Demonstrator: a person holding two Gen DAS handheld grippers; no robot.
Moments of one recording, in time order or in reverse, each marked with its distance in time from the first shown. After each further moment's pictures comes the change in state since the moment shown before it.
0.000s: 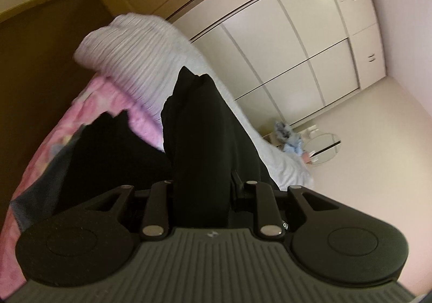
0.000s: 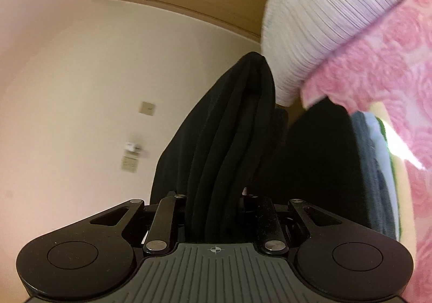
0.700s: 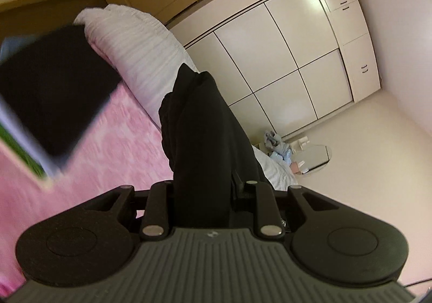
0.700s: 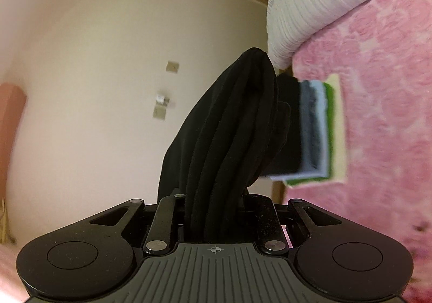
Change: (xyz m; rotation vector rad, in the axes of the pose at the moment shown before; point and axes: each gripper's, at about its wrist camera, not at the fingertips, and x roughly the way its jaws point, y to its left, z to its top) left arm -0.052 -0.191 -0.204 -0.058 -0.113 0.012; right arm -0.267 0.023 -0.023 -0.006 0.191 0.093
